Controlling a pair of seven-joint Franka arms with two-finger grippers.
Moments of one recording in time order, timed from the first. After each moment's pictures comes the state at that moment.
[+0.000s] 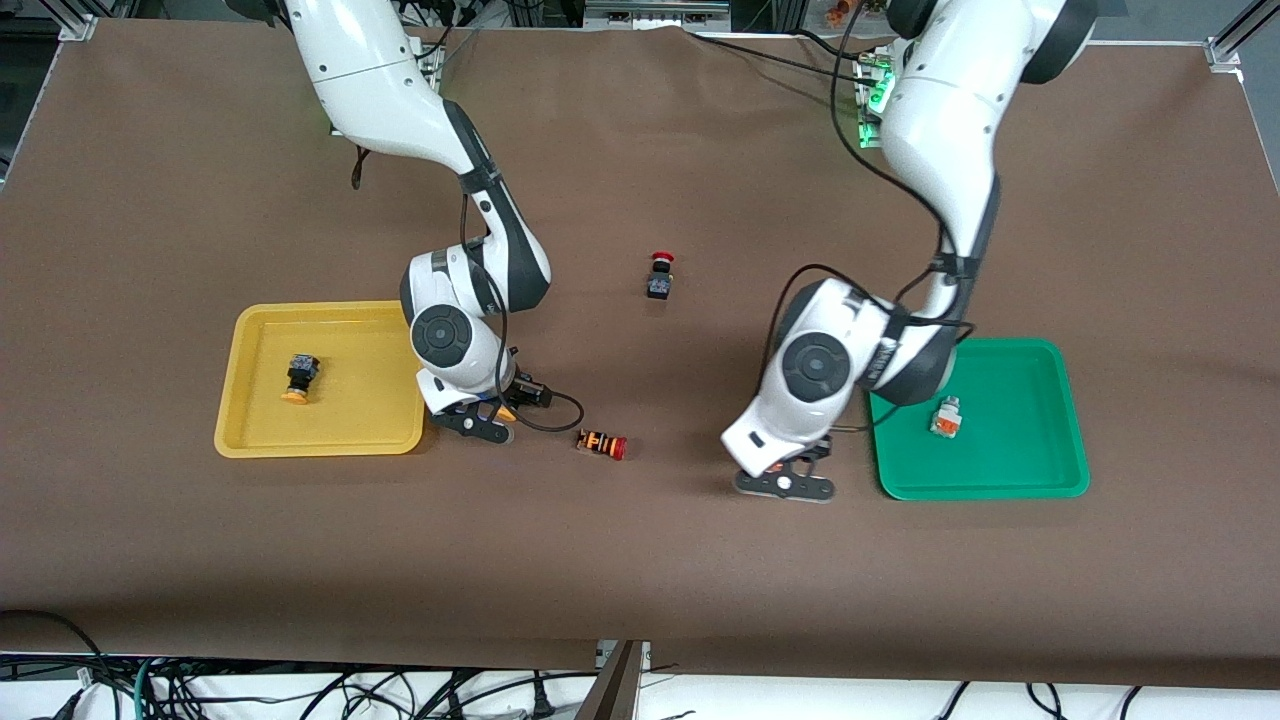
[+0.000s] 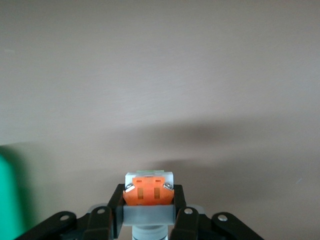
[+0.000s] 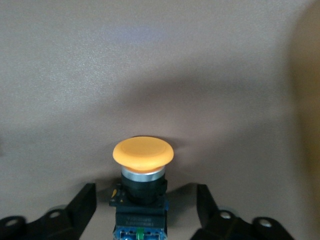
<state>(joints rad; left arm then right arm) -0.41 0.84 0.00 -1.21 0.07 2.05 -0.29 0.71 0.78 -0.28 -1.62 0.33 2.31 0.57</state>
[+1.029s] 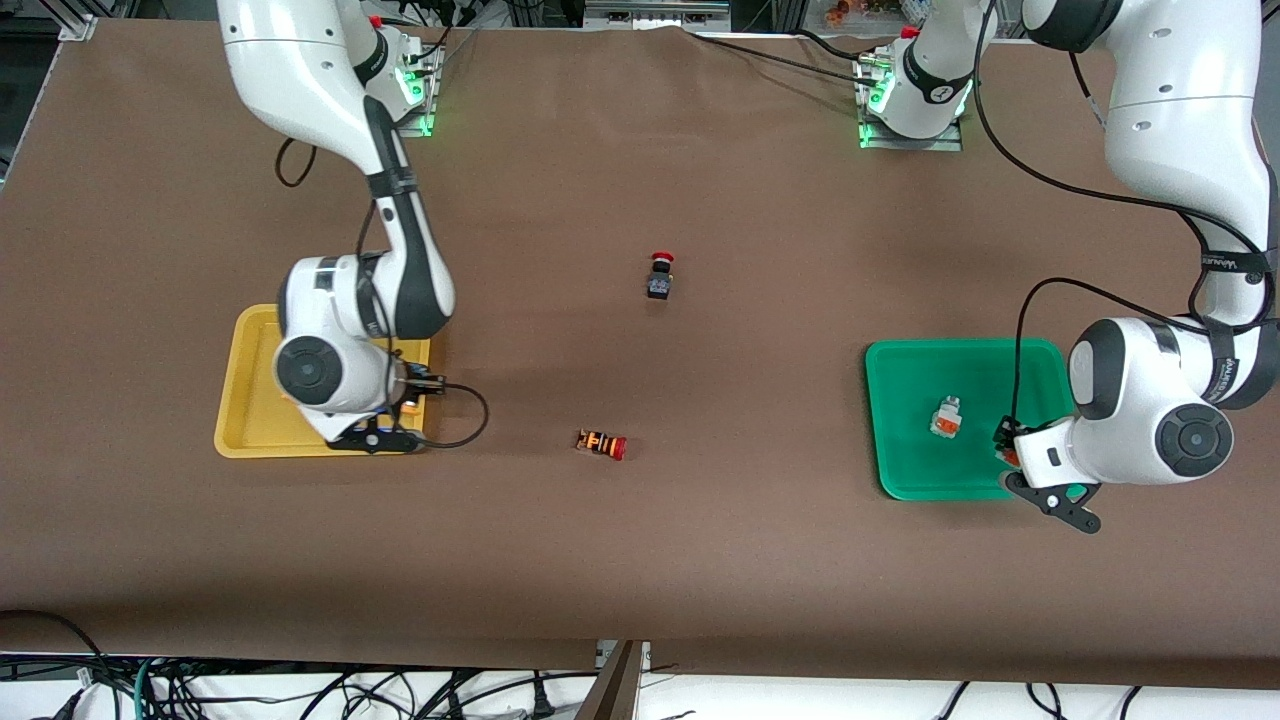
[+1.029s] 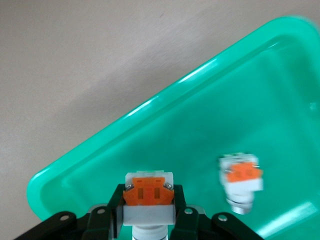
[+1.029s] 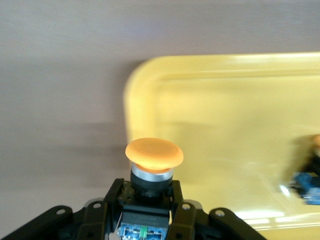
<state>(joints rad) 0.07 0.75 0.00 -1.44 0.08 2.08 0.56 0.68 0.70 -0.54 -1.62 0.33 1.97 0.03</state>
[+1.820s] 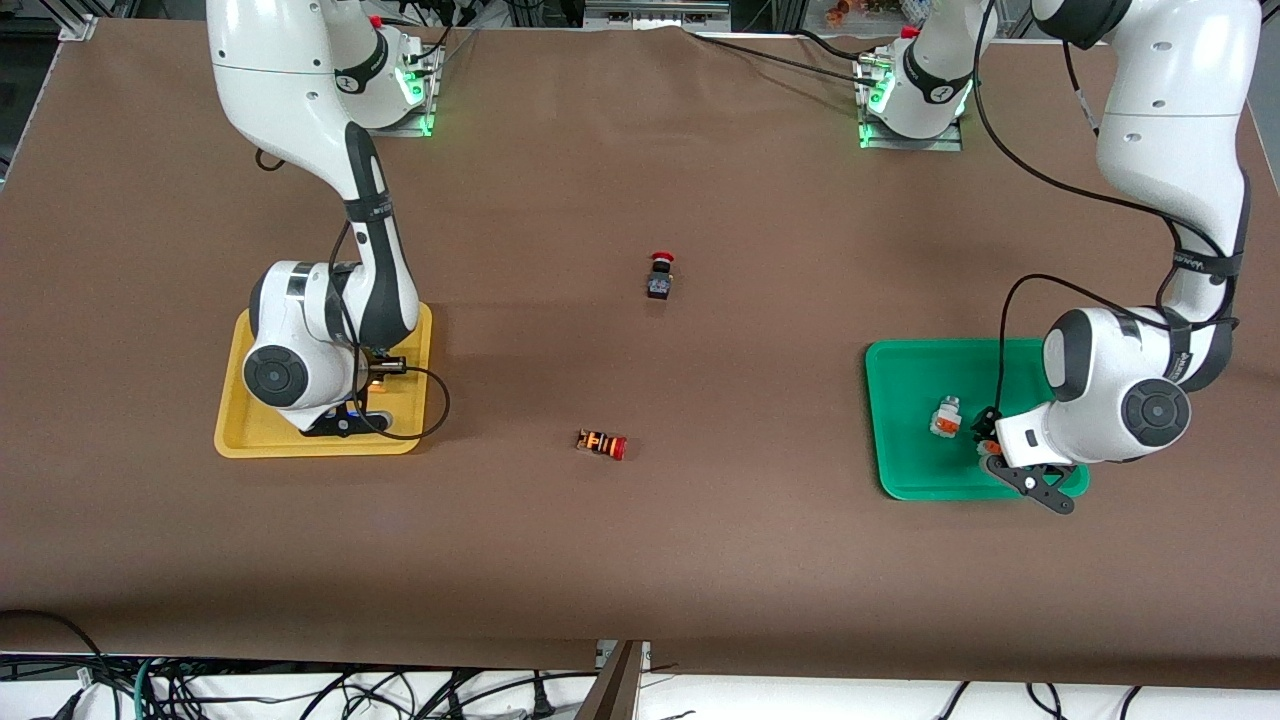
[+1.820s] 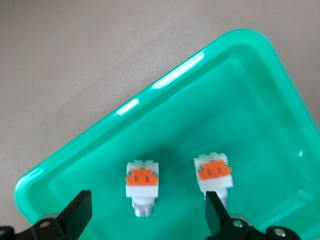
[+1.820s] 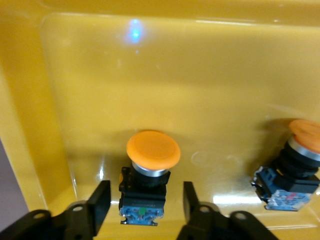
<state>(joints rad) 0.07 0.61 -0.05 -1.59 0.08 2.13 0.54 0.66 0.71 -0.57 -1.74 0.33 2.00 -0.11</state>
